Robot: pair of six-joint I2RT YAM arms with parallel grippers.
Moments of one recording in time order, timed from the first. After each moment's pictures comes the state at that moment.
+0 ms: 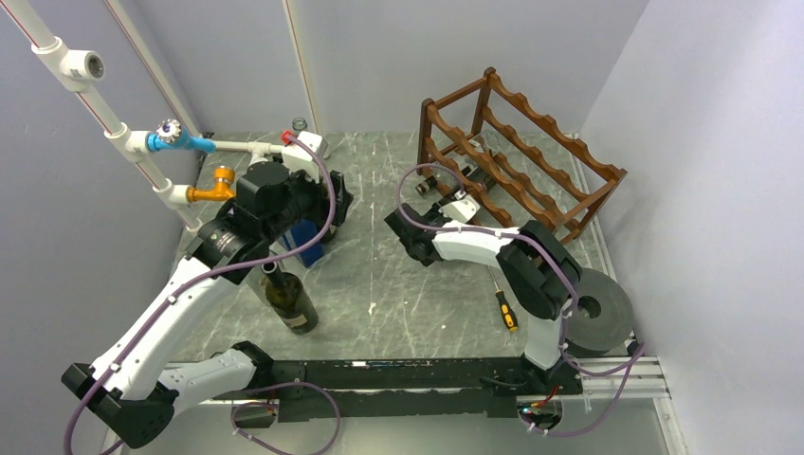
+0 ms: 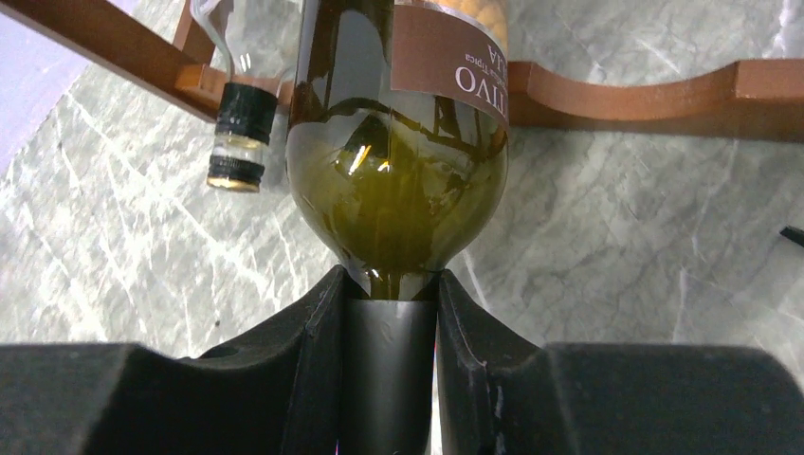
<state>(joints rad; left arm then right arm) -0.59 1.03 1.23 -0.51 -0.11 -0.15 0.81 1.86 1.14 -0.36 1.08 1.48</state>
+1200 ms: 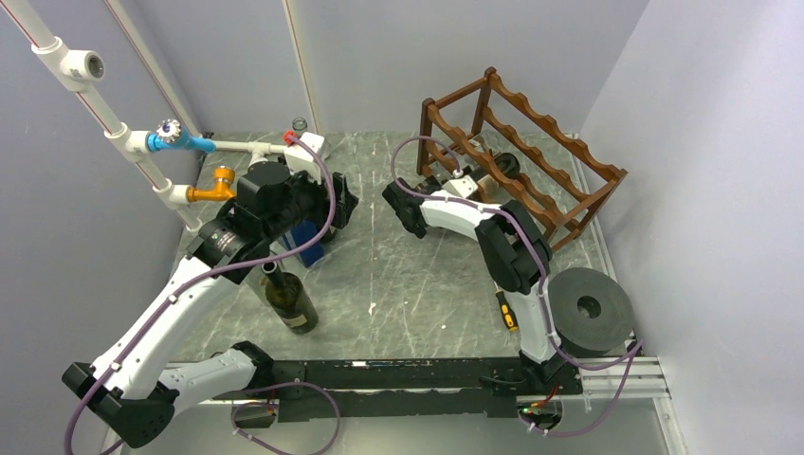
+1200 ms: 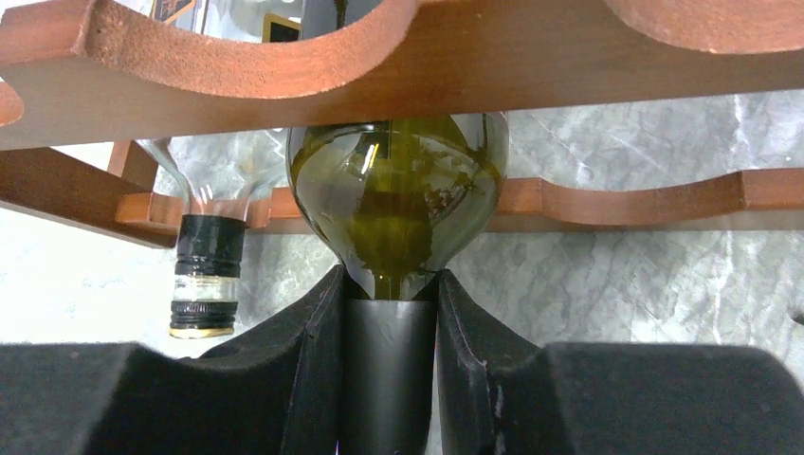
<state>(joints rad) -0.59 1.03 1.23 -0.51 -0.04 -0.18 0.69 2.12 1.53 -0.75 1.17 1.63</state>
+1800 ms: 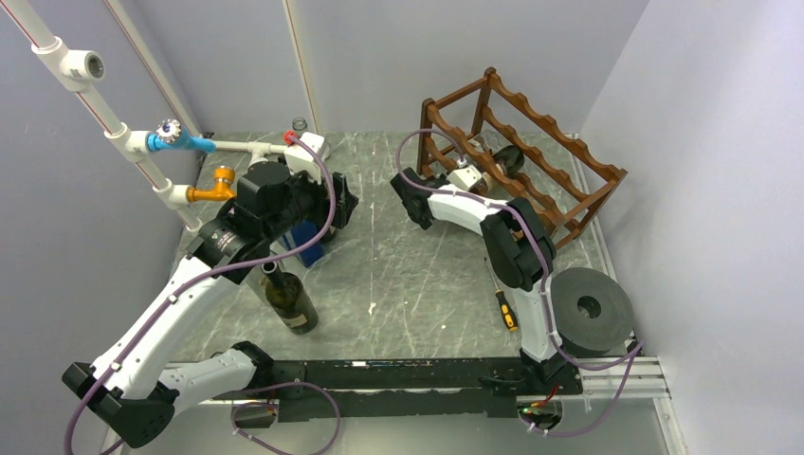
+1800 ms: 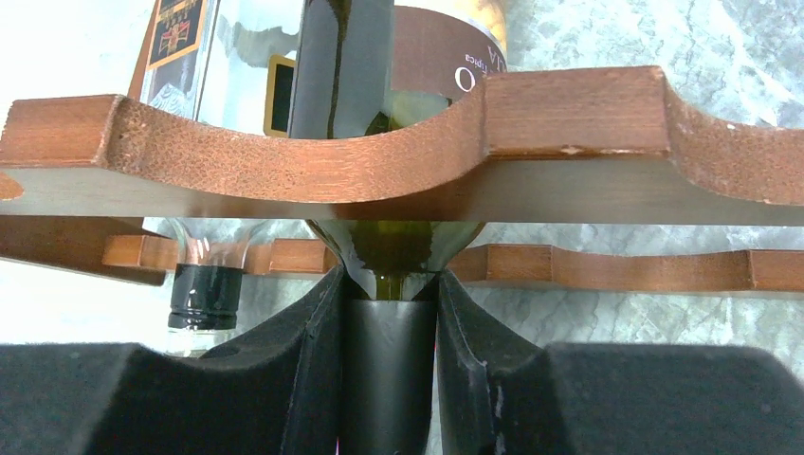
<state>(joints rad) -0.59 1.03 1.23 -0.51 -0.04 -0.18 0.63 2.12 1.54 -0.64 1.16 1.44</state>
